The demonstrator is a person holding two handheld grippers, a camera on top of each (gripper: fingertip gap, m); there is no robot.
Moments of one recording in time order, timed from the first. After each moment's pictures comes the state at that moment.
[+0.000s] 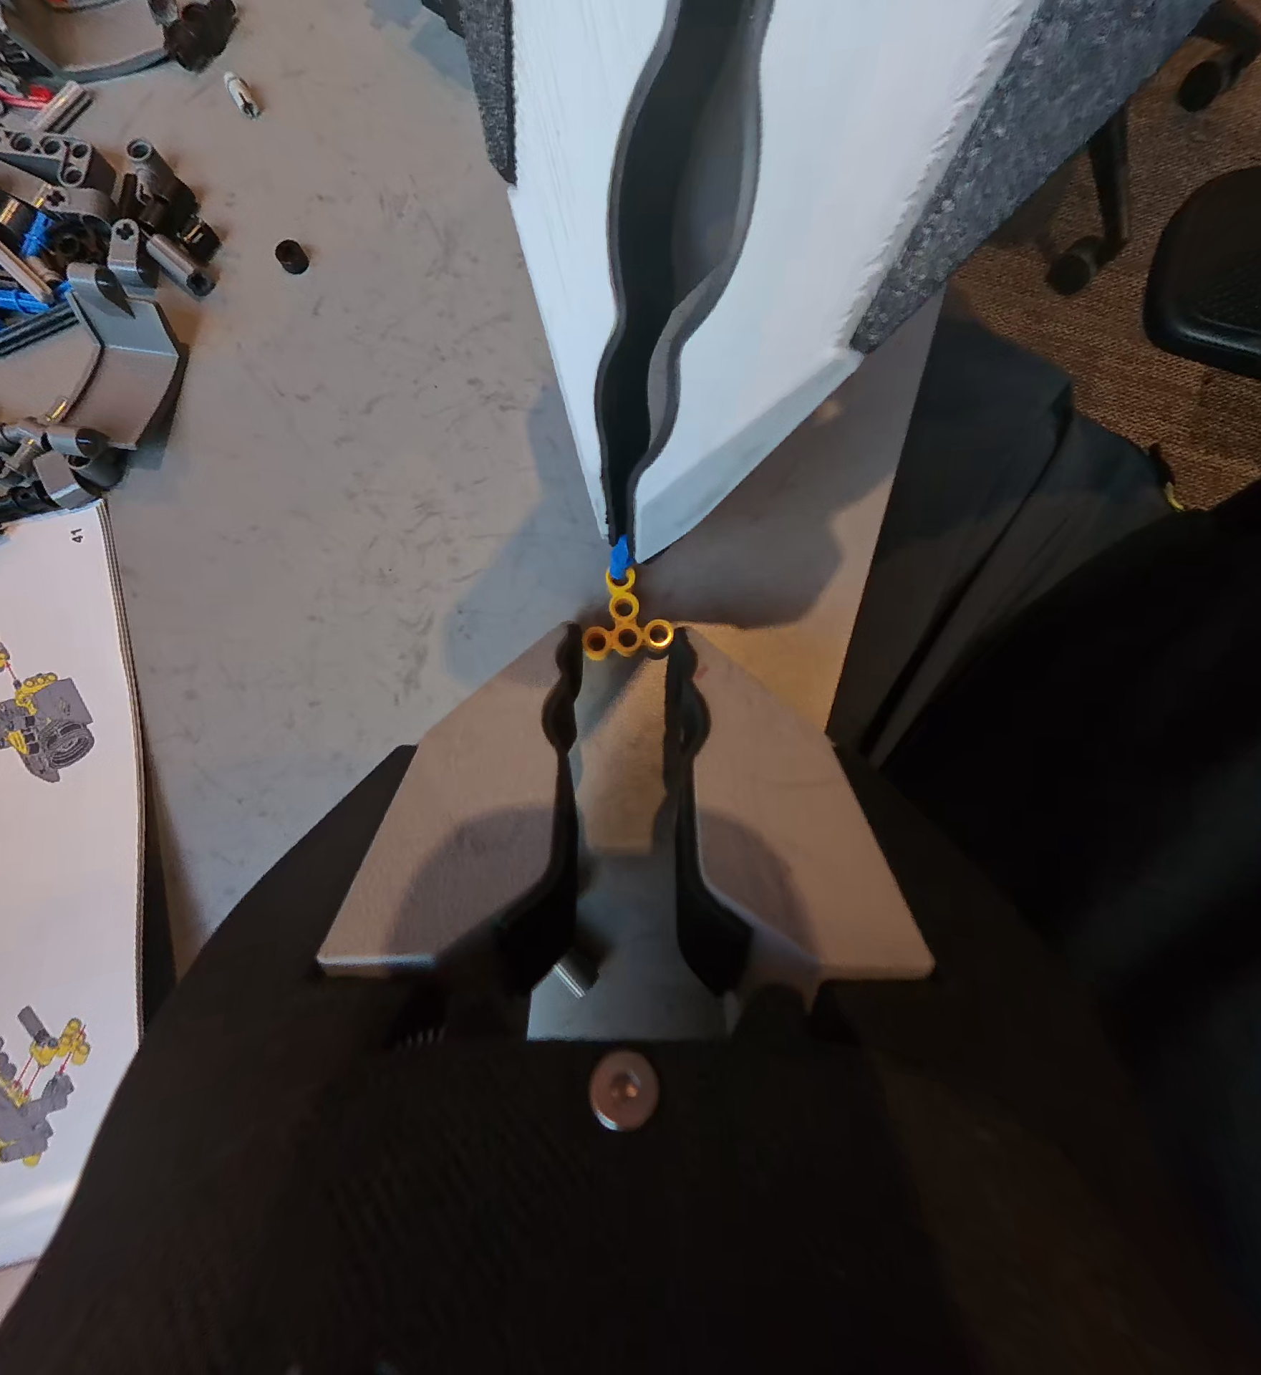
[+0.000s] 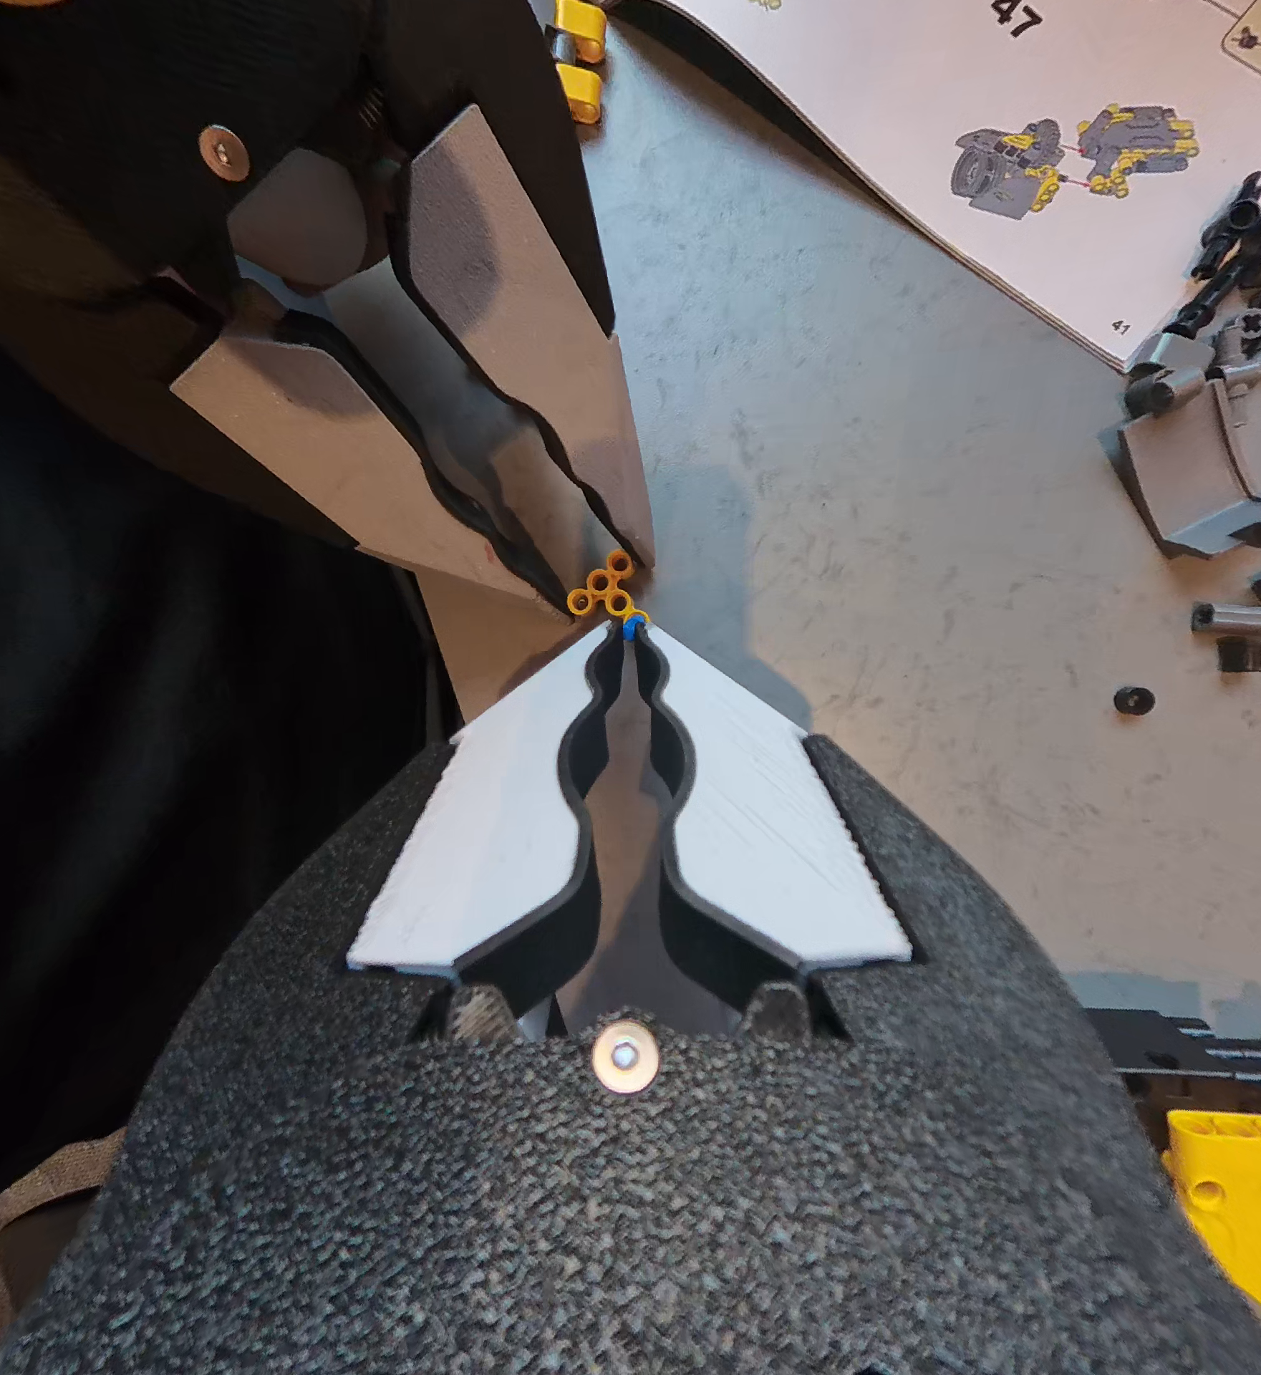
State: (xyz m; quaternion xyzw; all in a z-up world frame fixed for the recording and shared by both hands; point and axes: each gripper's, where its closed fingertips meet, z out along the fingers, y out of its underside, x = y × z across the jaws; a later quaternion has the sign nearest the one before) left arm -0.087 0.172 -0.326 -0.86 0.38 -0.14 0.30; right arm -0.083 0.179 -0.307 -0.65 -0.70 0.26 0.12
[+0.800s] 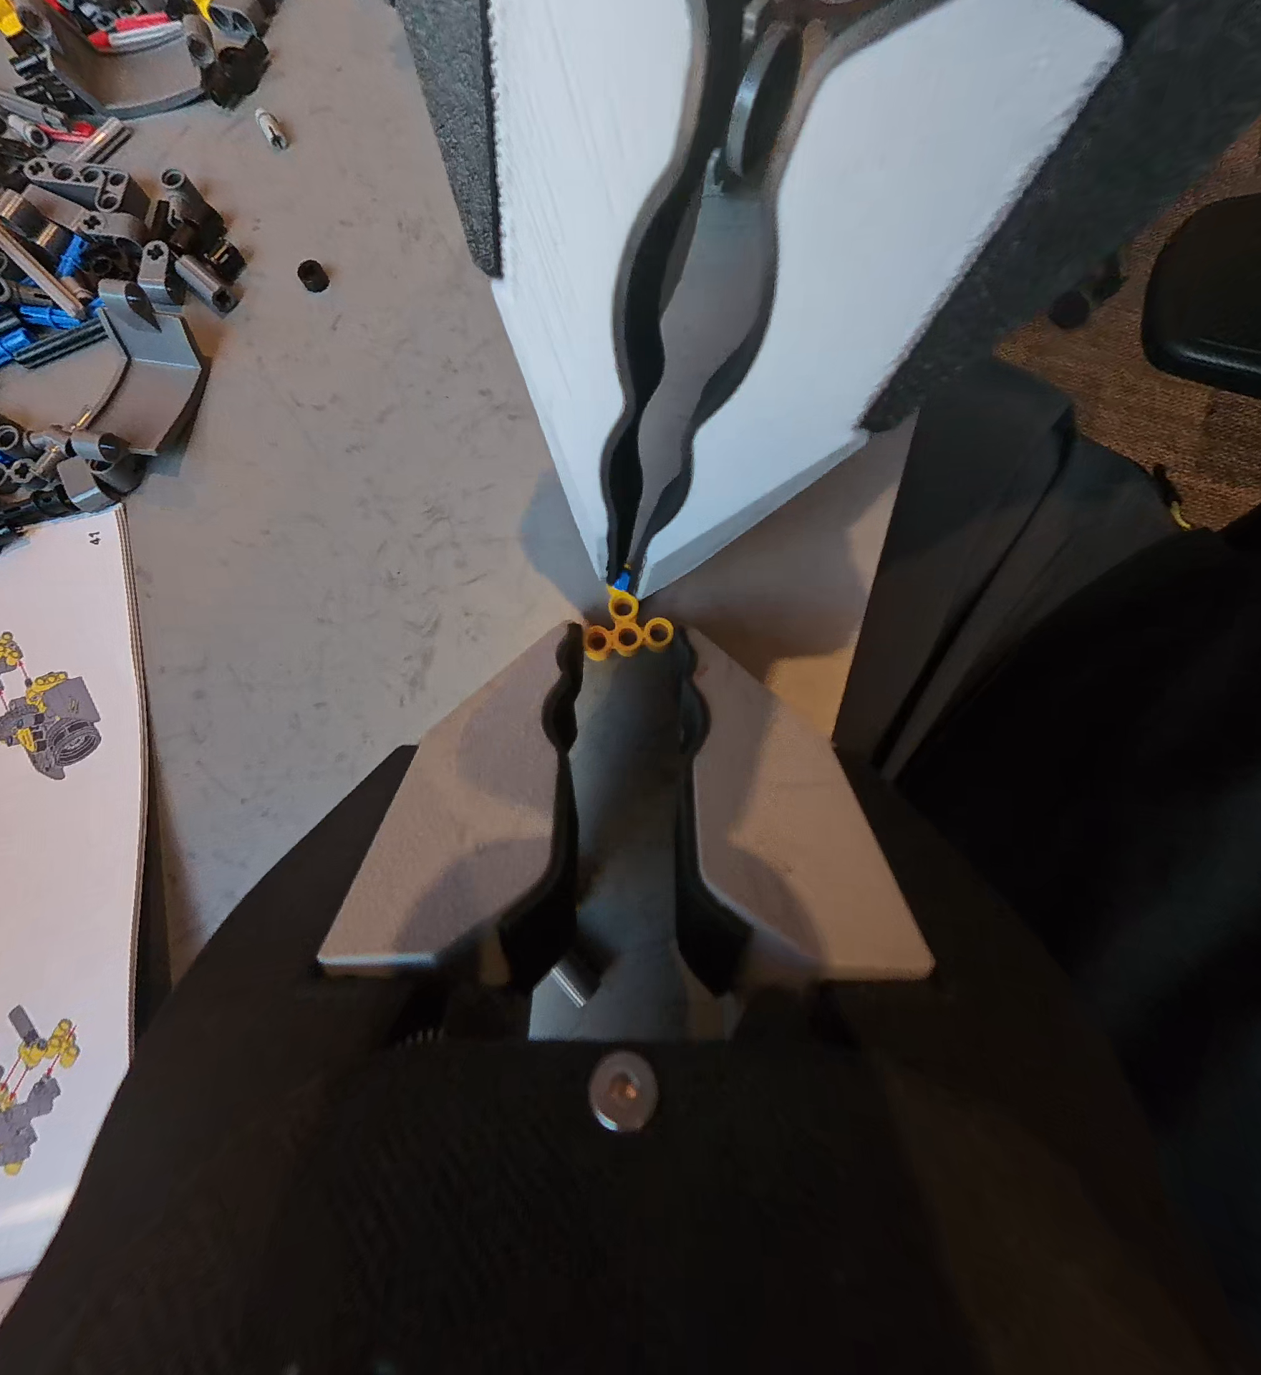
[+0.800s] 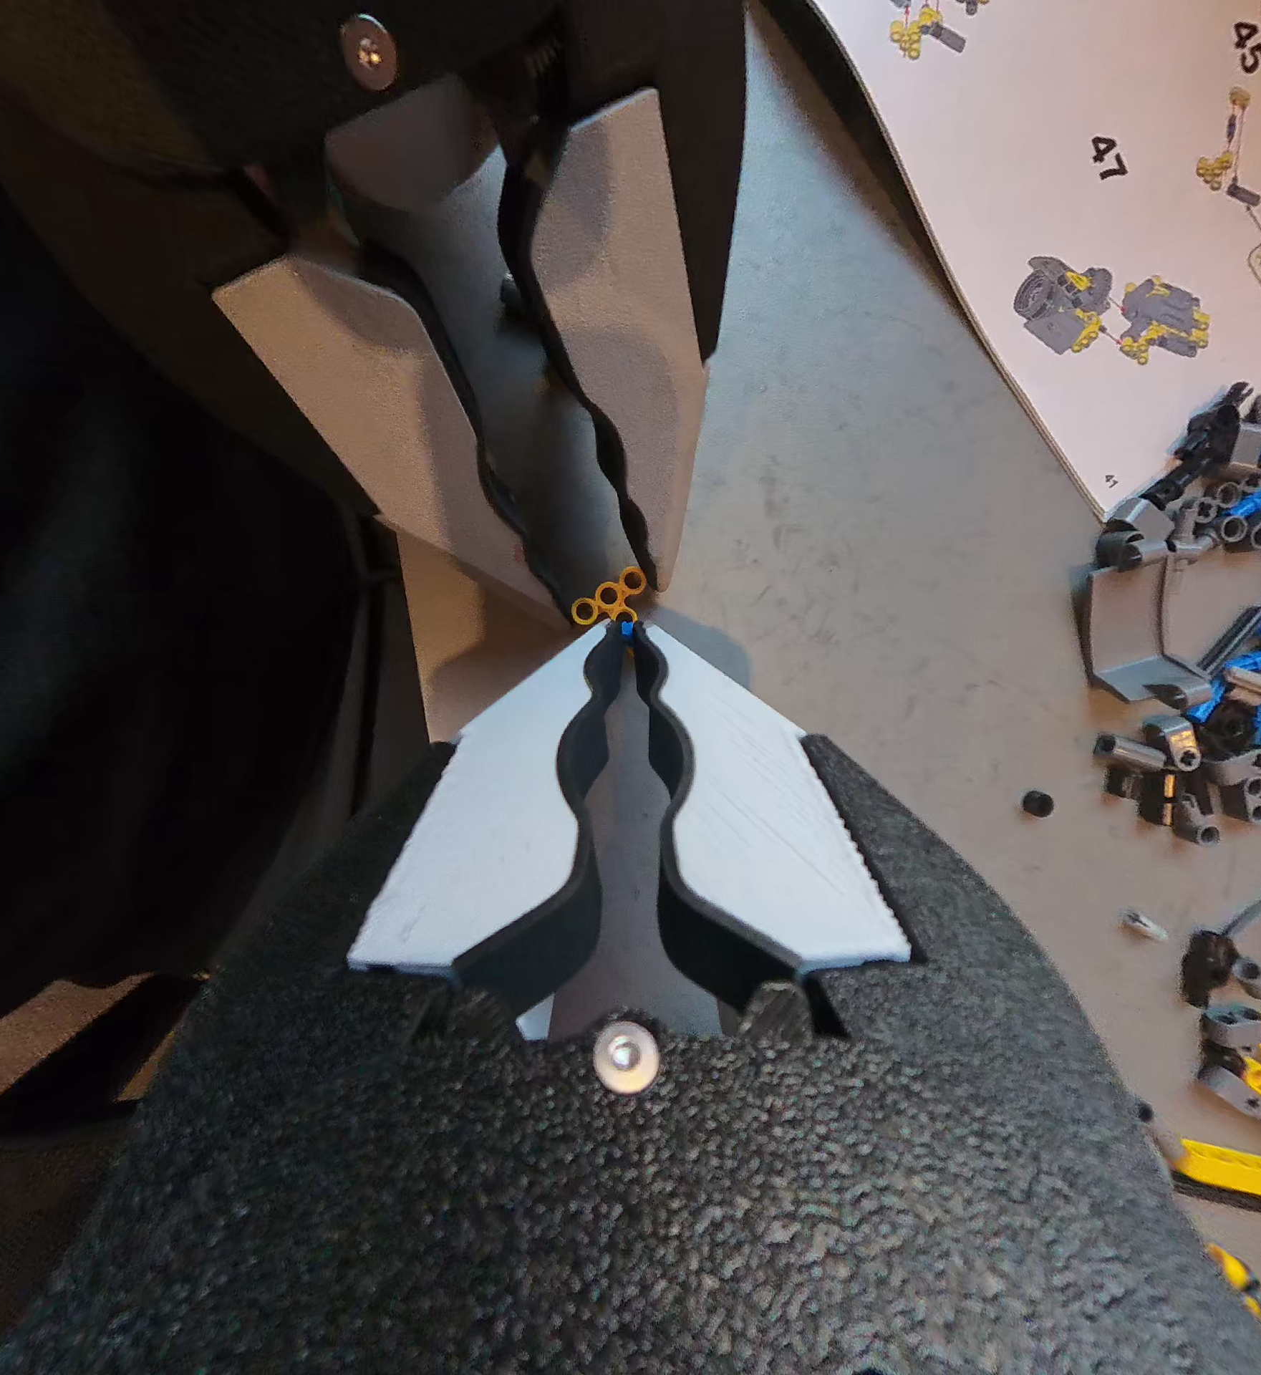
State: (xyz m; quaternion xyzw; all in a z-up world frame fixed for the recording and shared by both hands) left arm -0.087 0.173 -0.326 -0.86 0.37 -0.14 0.33; right arm -0.089 0.177 -0.312 -0.56 -0.79 0.19 0.15
